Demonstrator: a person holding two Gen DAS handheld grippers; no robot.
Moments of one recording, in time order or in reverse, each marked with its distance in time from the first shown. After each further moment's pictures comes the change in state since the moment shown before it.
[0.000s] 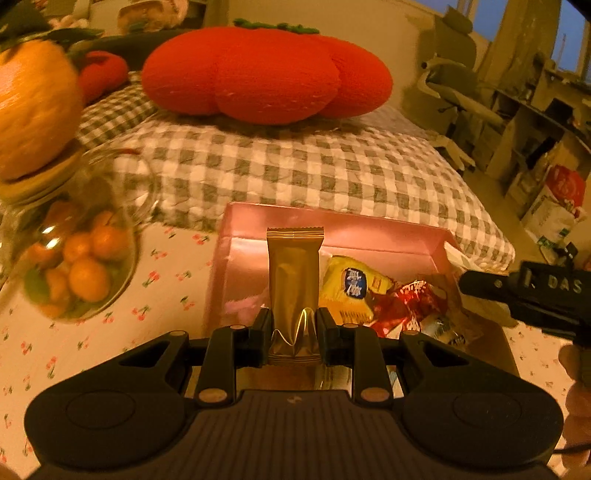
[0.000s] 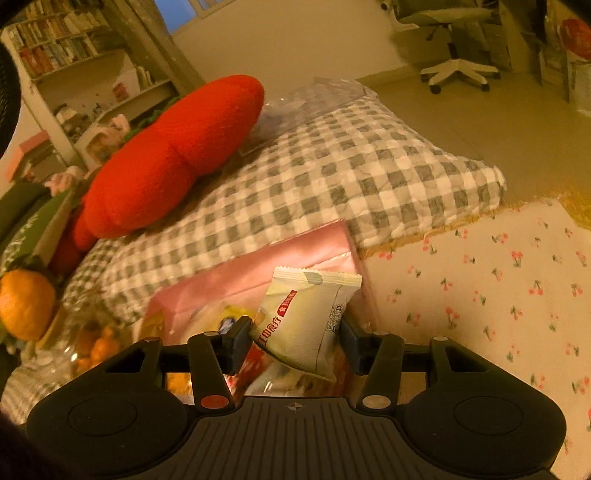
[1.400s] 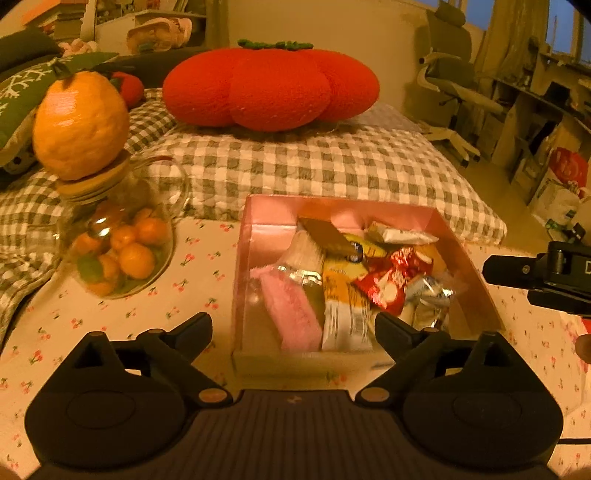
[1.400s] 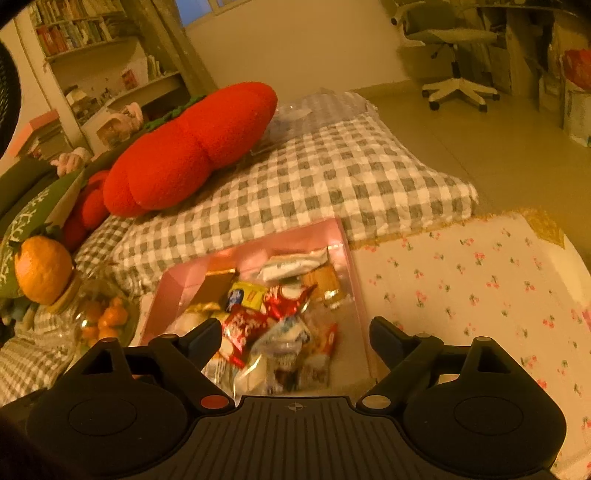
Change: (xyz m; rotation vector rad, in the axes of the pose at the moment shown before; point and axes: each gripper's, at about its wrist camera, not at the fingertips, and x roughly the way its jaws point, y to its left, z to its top) left arm -0.055 -0.007 -0.024 0.050 -0.003 0.066; right arm -0.070 0.011 -0.027 -0.061 0.004 -0.035
